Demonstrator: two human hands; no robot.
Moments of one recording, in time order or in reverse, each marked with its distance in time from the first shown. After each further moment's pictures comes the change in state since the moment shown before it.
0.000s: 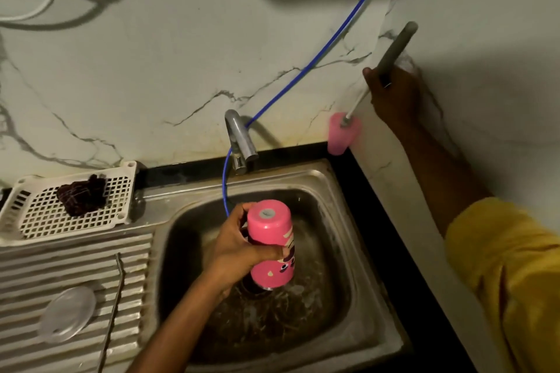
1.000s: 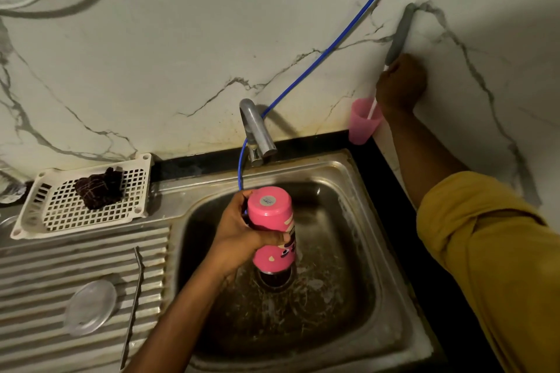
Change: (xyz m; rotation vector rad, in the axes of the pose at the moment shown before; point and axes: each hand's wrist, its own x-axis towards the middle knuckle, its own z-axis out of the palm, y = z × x) left_hand 0.029 0.000 -0.024 0.025 0.082 -0.053; right_hand 0.030 0.037 0.081 -0.424 0.187 0.184
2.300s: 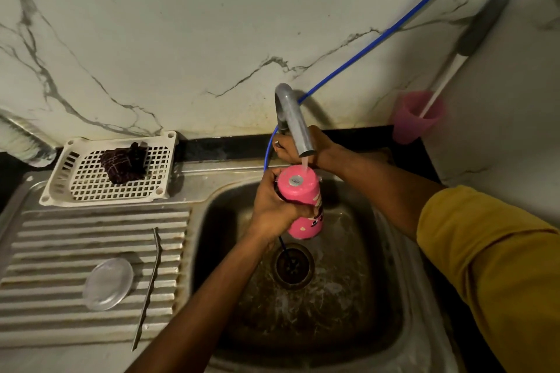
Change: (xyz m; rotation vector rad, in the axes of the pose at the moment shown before) left_hand 0.068 -0.014 0.019 -0.050 0.118 0.075; right_hand -0.156 -0.140 -0.035 0.072 -1.345 -0.426
